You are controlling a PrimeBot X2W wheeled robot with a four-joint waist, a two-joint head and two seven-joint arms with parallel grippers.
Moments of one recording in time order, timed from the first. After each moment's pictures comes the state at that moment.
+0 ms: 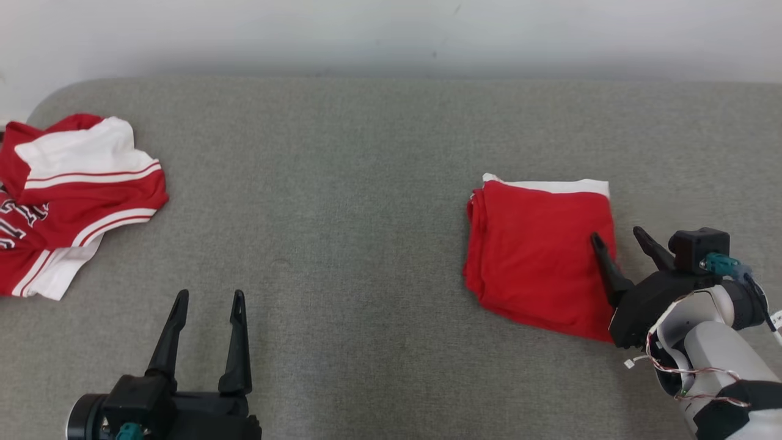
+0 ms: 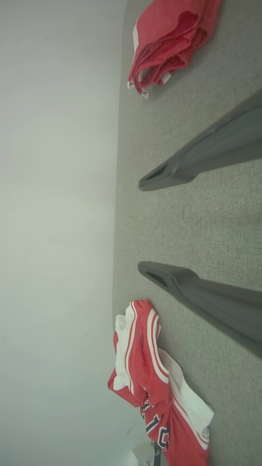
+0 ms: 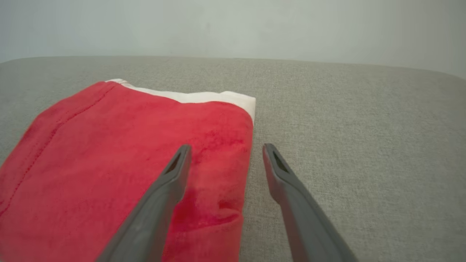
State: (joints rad) left arm -0.06 0.06 -0.04 0.04 -0.11 -0.03 -0.26; right arm -0.52 -0.31 0.25 0.66 0.40 0.13 -0.05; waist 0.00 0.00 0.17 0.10
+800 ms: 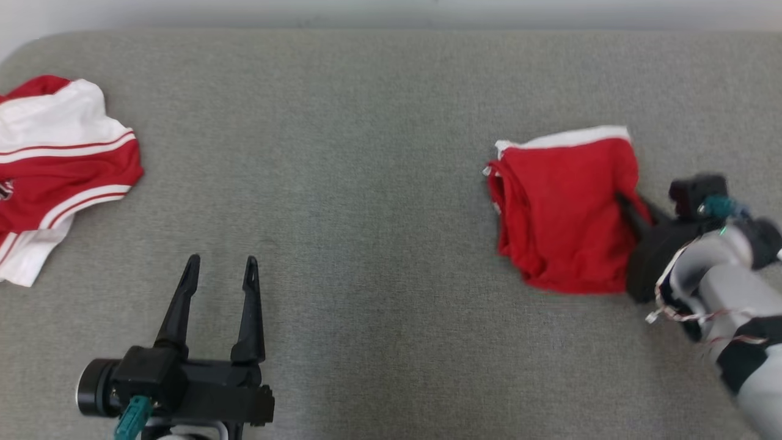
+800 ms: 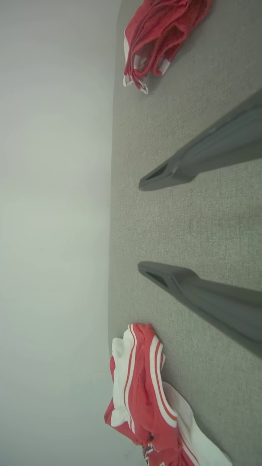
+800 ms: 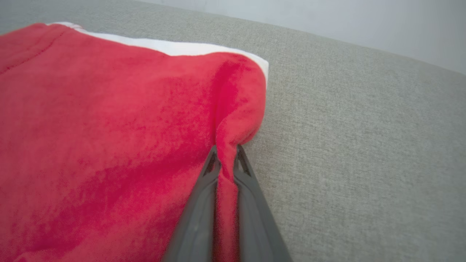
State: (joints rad) left arm -0.14 0.05 -0.08 0.03 -0.11 -0.01 -0.26; right arm -0.77 -0.41 0.55 0.89 0.52 0.13 -0.05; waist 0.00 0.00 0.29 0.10
